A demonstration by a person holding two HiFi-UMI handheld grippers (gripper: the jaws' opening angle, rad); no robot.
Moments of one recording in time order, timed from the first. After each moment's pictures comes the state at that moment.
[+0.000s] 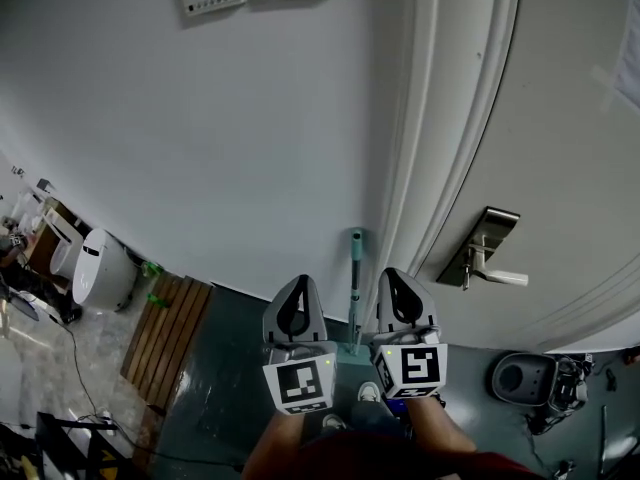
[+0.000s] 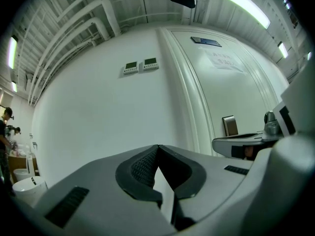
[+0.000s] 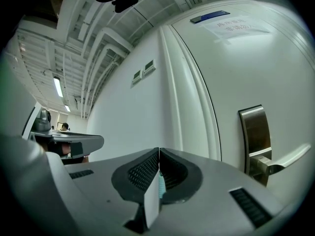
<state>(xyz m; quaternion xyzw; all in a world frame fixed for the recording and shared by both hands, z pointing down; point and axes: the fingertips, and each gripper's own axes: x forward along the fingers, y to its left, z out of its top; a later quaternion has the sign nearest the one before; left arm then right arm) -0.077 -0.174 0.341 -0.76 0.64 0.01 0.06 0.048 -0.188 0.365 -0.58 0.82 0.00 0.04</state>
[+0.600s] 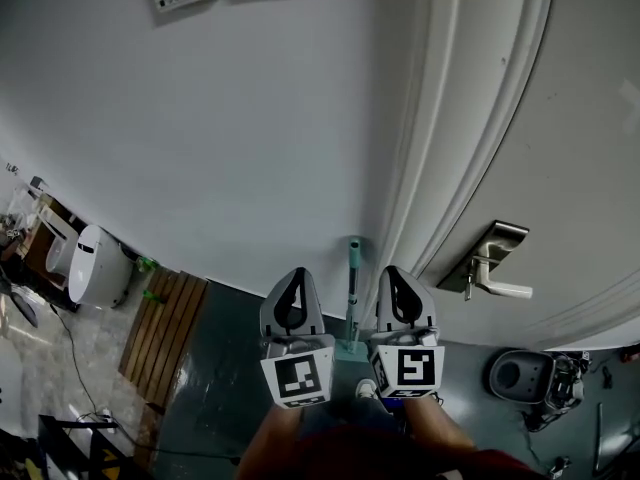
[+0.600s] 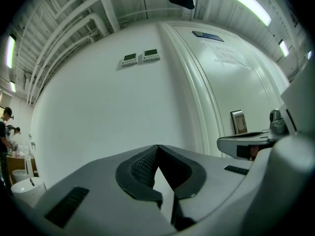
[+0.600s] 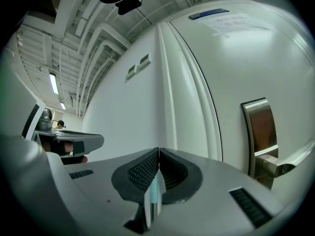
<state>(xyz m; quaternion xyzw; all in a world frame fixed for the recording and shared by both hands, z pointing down) -0.078 -0.225 0.349 -0.77 0.64 0.00 0.06 0.055 -0.230 0.375 -0.60 0.80 0.00 0.04</state>
